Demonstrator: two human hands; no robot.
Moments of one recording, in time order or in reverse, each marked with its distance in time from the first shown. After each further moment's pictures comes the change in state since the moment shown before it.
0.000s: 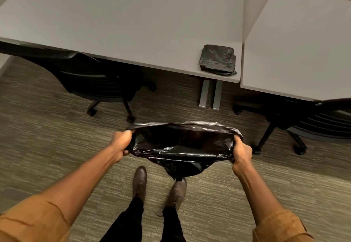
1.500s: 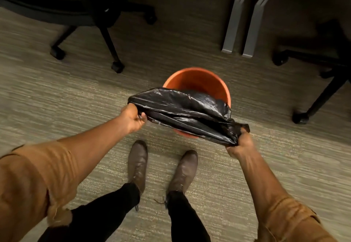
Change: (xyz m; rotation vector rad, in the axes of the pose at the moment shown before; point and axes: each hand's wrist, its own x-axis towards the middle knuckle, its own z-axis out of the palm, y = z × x) left_hand 0.316 -0.208 0.150 -0.483 -0.086 -0.395; right_hand 0.262 0.281 0.107 0.453 -0.062 0.538
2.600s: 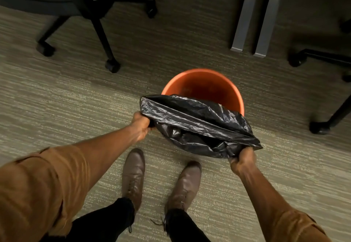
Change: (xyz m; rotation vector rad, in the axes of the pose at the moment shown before) left_hand 0.099 -0.037 0.037 0.255 -0.068 0.246; right_hand 0.116 0.017 -0.014 -0.125 0.161 -0.242
